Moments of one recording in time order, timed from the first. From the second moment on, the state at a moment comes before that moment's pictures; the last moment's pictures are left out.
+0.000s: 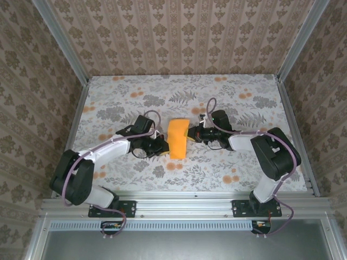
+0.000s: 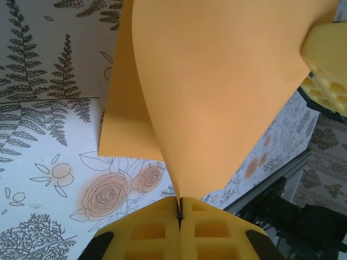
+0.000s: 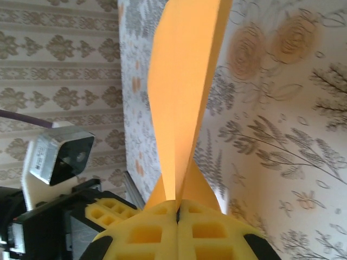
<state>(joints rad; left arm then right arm) -0.59 1.45 0.80 -0.40 0.60 -0.82 0.40 1.74 0.74 0.41 -0.77 0.99</state>
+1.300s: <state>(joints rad) -0.68 1.66 0.88 -0.37 0.57 -0.81 0.37 1.57 0.90 -0.38 -0.43 0.50</state>
